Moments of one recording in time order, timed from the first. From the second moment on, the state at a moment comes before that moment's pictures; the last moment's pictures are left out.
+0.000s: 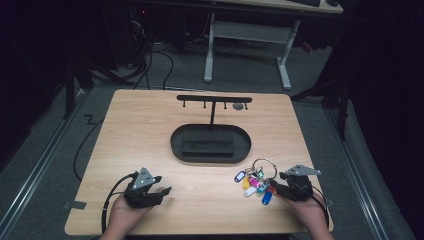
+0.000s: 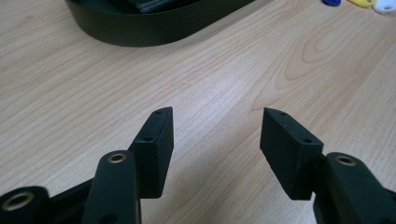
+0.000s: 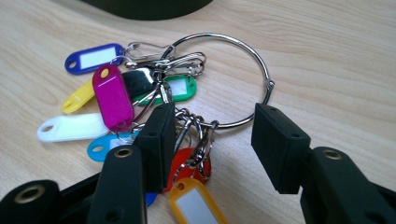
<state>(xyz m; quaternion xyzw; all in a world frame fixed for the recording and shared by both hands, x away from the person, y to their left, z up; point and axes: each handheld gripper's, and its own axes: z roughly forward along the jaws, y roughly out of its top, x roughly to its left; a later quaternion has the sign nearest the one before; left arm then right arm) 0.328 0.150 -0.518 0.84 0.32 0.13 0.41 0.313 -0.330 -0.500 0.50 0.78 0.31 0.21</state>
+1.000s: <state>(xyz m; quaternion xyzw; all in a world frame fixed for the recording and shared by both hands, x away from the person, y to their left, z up) 0.324 0.136 -0.515 0.85 0.28 0.11 0.42 0.406 -0.305 -0.476 0.46 0.88 0.05 0.10</state>
